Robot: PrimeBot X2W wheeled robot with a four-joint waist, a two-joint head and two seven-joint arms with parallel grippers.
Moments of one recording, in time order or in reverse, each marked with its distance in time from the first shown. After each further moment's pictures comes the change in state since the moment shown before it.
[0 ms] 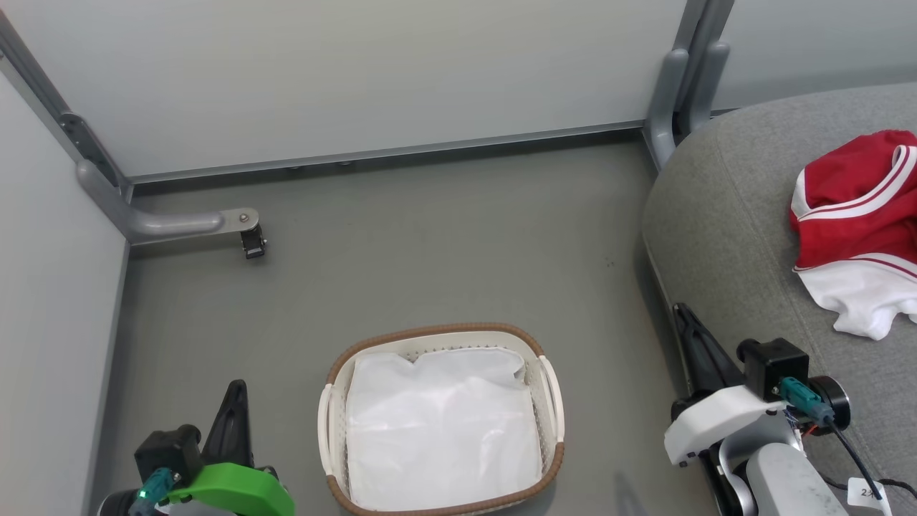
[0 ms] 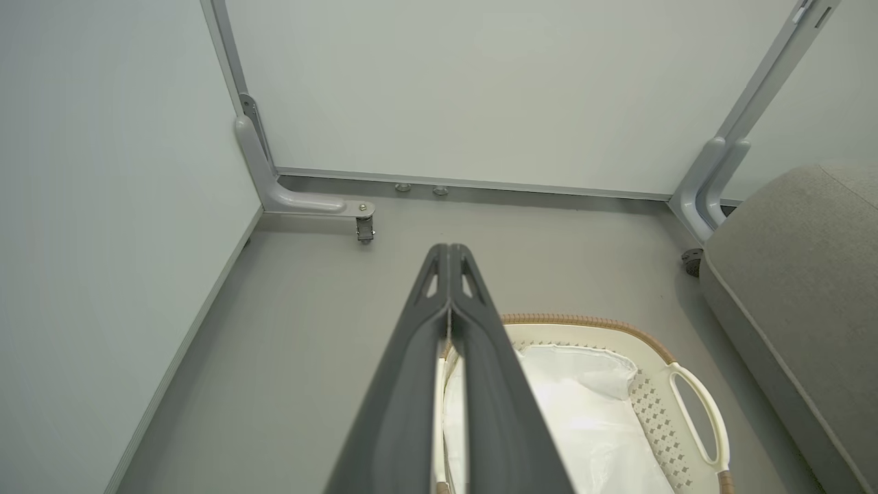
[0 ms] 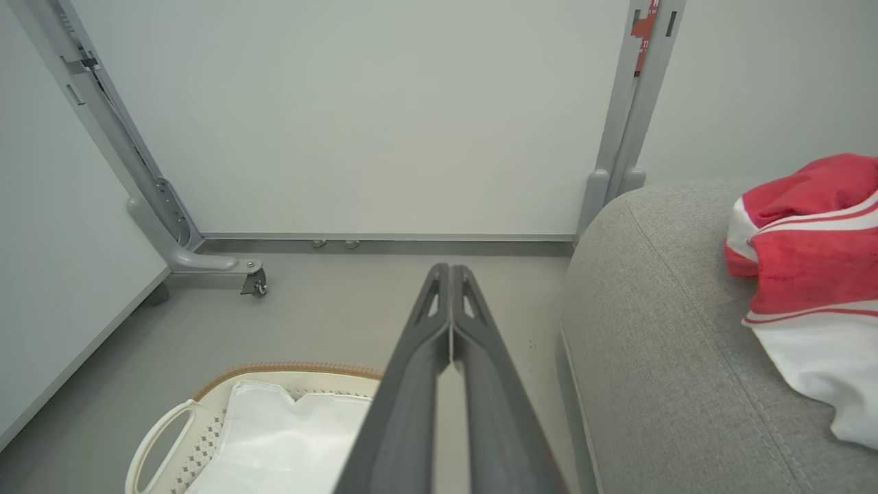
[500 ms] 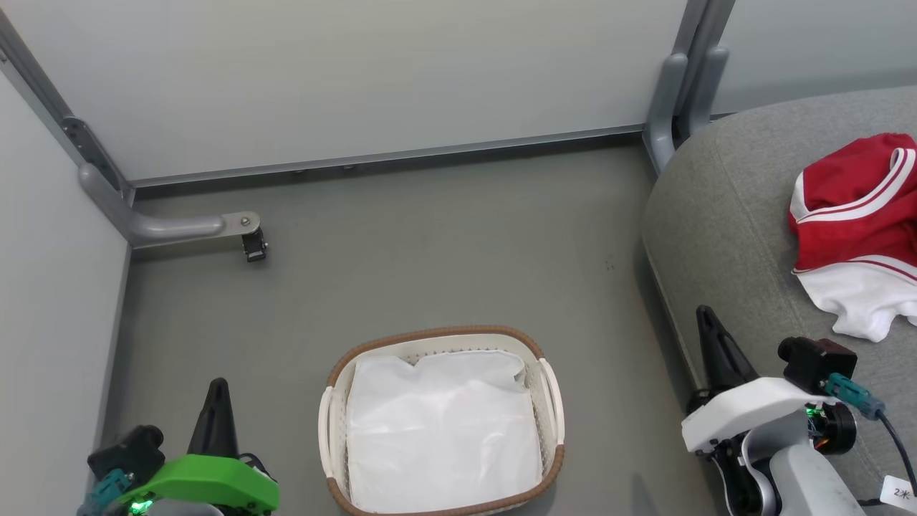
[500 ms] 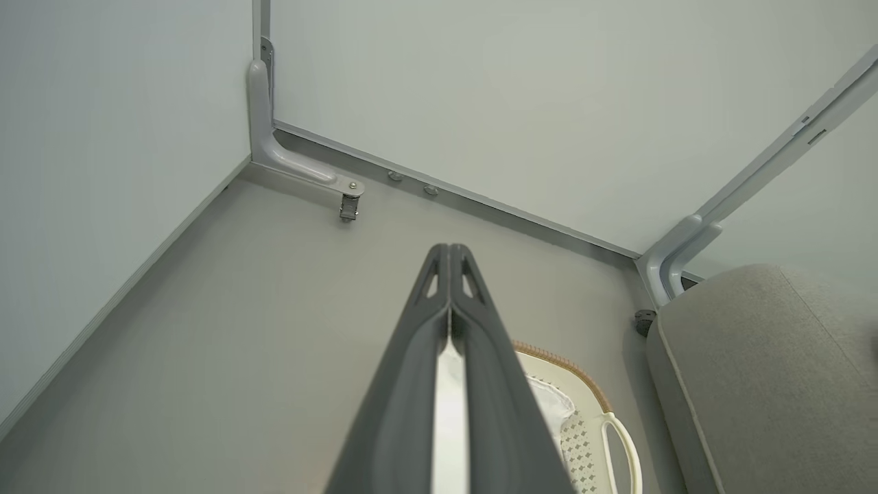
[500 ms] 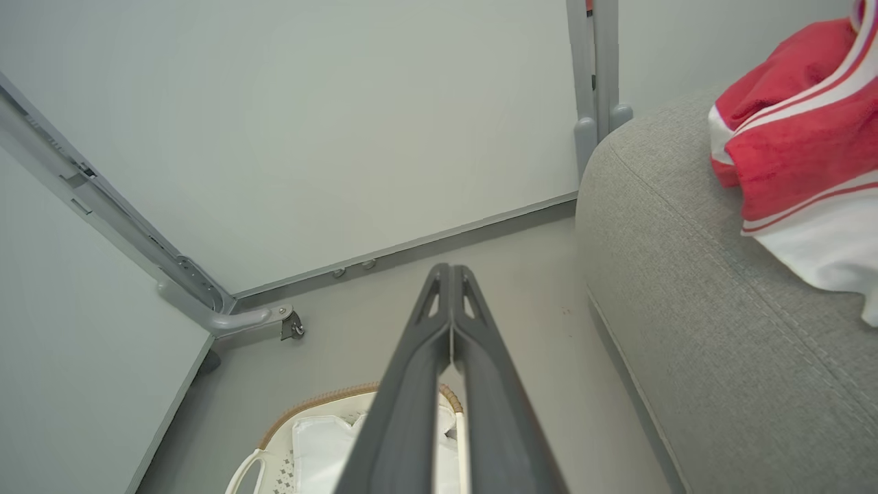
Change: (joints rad) left arm 0.000 0.000 0.023 -0.034 -0.279 0.000 0.069; right arm 0.013 0.000 -0.035 -0.021 0.293 0.000 0.071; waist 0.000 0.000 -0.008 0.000
